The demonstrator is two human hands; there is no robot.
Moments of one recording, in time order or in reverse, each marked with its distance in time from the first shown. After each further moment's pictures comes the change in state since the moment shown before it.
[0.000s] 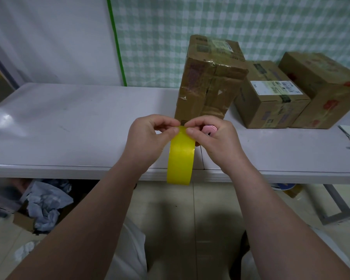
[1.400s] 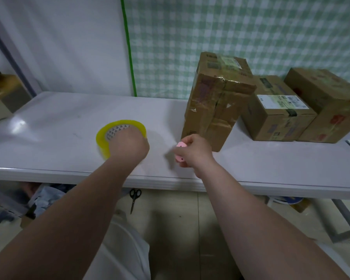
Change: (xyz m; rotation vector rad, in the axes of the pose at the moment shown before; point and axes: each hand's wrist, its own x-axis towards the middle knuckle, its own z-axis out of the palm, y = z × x) left_hand 0.039 -0.056 -0.037 1.081 0.032 -0.312; right_hand 0.028 0.011 0.063 0.041 0.015 0.630
